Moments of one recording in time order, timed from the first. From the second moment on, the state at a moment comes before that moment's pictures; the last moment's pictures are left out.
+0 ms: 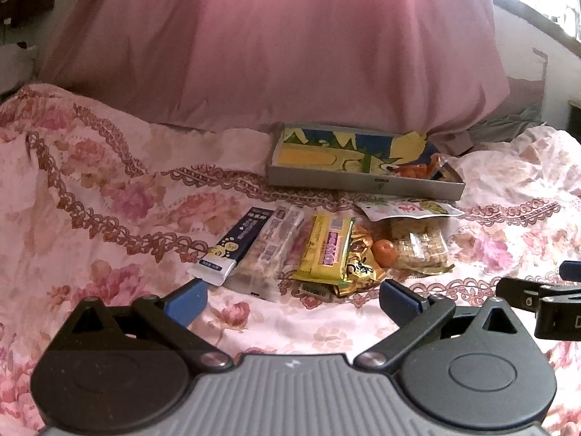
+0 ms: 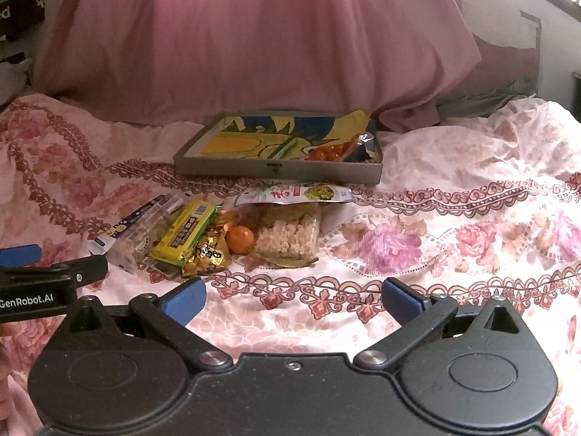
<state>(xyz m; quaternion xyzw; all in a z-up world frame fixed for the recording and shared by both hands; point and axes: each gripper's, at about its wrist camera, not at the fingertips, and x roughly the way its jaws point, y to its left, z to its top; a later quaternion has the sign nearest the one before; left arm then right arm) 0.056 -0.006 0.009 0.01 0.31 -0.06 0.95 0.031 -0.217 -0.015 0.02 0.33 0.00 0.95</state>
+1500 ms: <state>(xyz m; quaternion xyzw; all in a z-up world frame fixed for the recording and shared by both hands) 0.164 -0.018 -0.023 0.04 0.35 -0.07 0.93 0.129 -0.241 -0.046 0.02 0.37 -0.01 0.93</state>
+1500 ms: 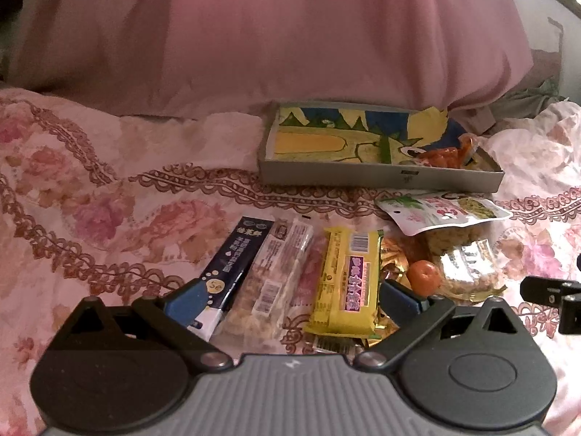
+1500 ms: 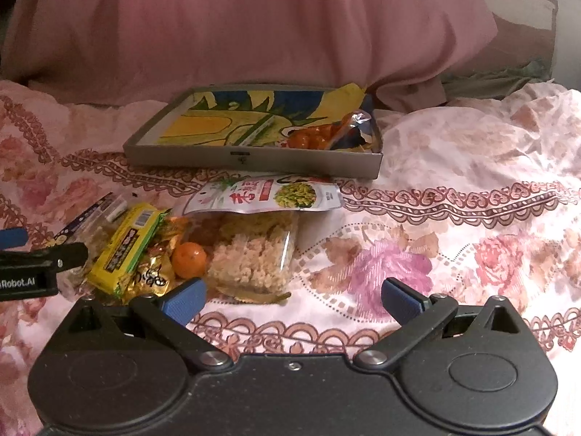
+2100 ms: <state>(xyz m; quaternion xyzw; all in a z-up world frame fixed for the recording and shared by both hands) 0.196 -0.036 -0.050 0.04 0.35 -0.19 0.92 0.176 -0.241 -0.069 0.01 0.37 0.01 0.93</state>
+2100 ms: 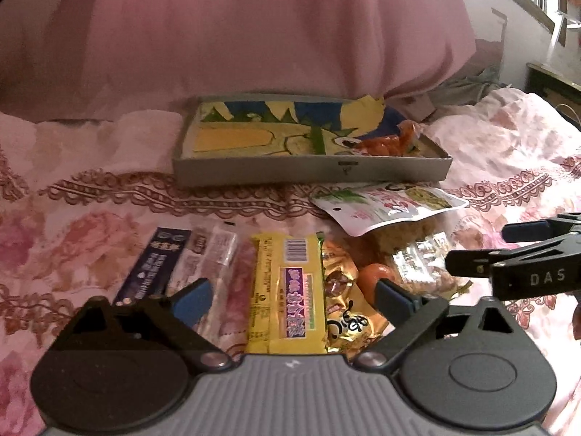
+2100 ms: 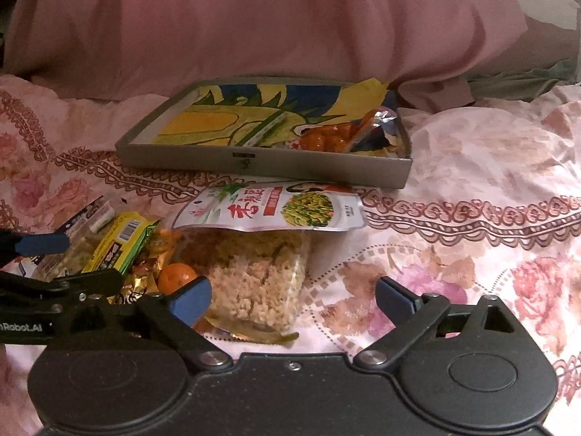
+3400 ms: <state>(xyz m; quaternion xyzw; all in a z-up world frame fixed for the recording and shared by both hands) 0.230 -0.012 -0.066 -0.06 0.44 -0.20 0.87 0.210 -0.214 -0.091 0.03 0.43 0.03 0.90</state>
